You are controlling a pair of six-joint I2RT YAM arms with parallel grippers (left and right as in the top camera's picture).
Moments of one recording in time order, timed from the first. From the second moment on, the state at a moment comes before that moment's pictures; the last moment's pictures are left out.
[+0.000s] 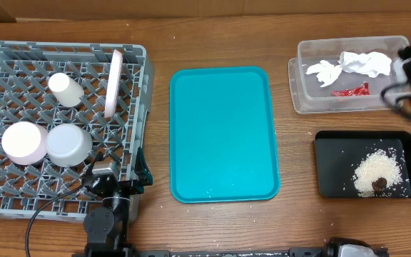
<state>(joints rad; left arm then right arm) -0.03 0.01 0.01 -0.07 -0.07 -0.19 -0.13 1.26 1.58 -1.01 0.40 0.90</state>
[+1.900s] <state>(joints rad) -0.03 0.01 0.01 -0.07 -0.07 -0.19 -0.01 0.09 0.43 -0.46 0.14 0.50</state>
